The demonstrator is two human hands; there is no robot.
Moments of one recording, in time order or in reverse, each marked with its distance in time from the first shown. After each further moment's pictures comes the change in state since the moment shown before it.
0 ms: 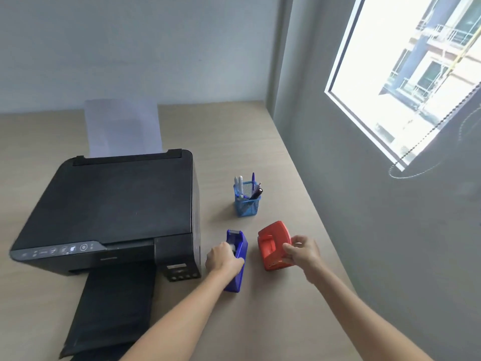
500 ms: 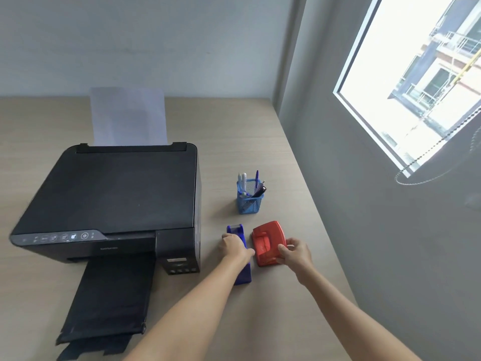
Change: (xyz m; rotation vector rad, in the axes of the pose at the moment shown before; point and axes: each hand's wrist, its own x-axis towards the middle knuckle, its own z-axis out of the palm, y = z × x) left_hand 0.021 0.026 0.019 -0.045 -0.024 -0.112; right_hand 0.015 0.021 0.020 -0.119 -0.009 -0.001
